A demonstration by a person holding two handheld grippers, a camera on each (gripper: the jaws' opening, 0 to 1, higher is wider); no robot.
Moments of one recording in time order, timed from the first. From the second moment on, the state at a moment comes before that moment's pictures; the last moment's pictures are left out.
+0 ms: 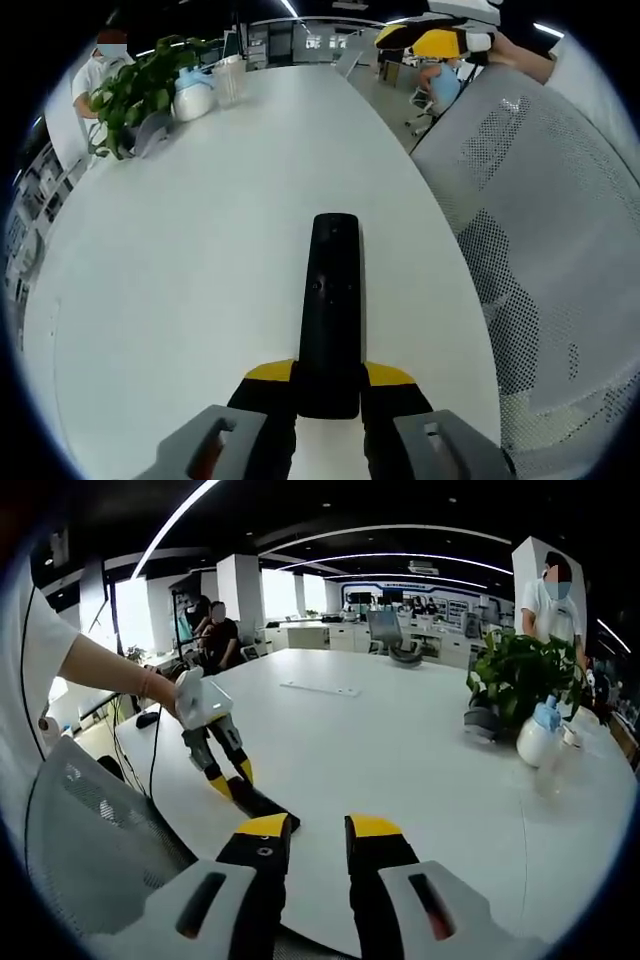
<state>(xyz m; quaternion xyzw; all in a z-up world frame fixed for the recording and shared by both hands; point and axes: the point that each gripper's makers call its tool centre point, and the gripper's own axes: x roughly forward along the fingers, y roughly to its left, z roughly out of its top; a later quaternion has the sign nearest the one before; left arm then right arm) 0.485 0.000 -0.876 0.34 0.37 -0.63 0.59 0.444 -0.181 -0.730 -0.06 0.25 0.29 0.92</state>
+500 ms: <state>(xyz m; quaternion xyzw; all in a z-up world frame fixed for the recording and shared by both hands) 0.475 0.001 -0.876 0.34 0.37 -0.63 0.59 0.443 -0.179 -0.729 -0.06 0.25 0.30 0.92</state>
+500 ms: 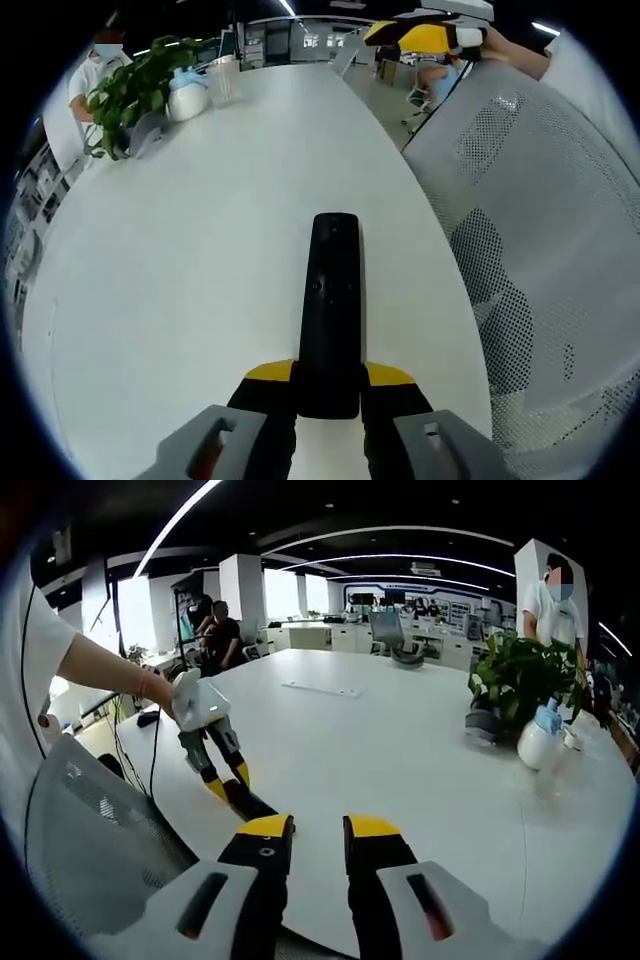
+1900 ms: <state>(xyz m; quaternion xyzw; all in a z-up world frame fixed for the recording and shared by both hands) 0.452 0.002 -0.876 0.34 0.38 -0.61 0.60 0.441 -0.177 -0.731 -0.07 0.26 0.31 0.91</state>
